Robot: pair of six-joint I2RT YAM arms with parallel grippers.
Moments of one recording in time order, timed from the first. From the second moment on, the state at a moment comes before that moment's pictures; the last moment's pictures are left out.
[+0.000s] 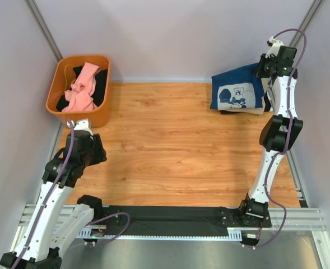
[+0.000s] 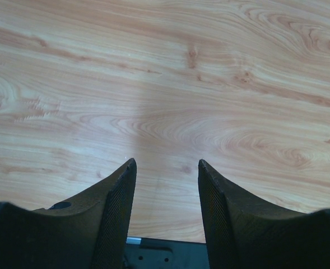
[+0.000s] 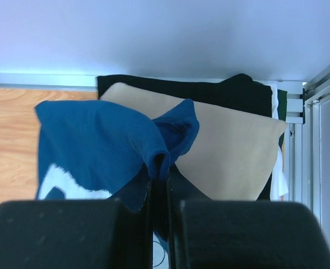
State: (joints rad) left arm -0.25 0.70 0.91 -0.97 -0.19 -0.41; right arm -0.26 2.33 2.45 -0.64 -0.39 -0.05
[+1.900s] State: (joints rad) left arm -0.25 0.65 0.91 -0.97 -0.19 -0.41; right arm -0.22 1.69 1.49 -0.26 -0.15 0.49
